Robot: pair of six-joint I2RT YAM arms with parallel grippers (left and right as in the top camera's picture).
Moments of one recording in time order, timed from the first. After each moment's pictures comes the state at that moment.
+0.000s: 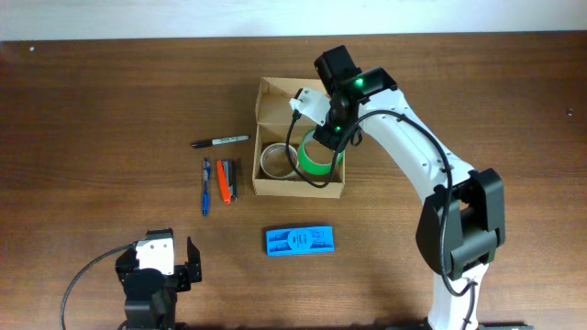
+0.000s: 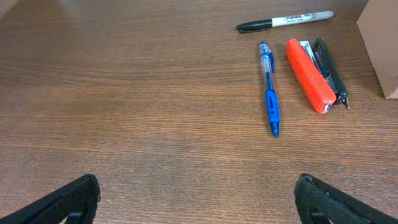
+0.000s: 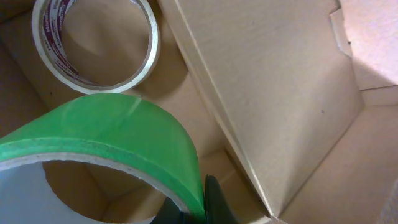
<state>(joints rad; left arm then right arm) -0.02 0.01 0.20 -0.74 -0.20 0.05 0.42 2.08 1.81 -1.04 -0.07 -0.65</state>
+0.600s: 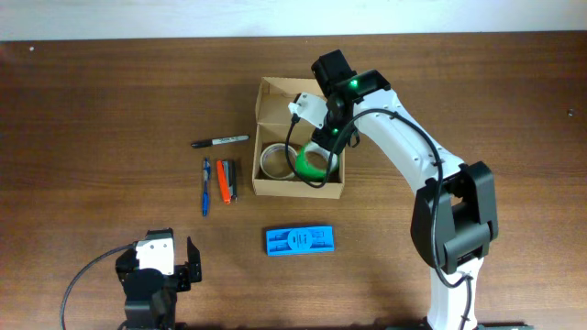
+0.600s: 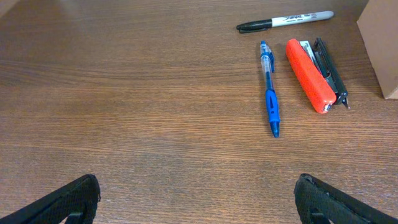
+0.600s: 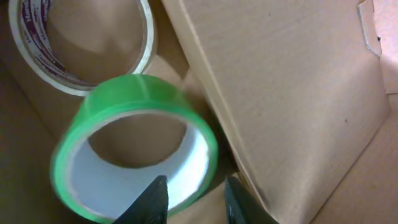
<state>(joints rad) -0.02 0.01 0.20 -0.74 -0.20 0.05 0.42 2.12 1.81 -1.04 -0.07 -0.65</state>
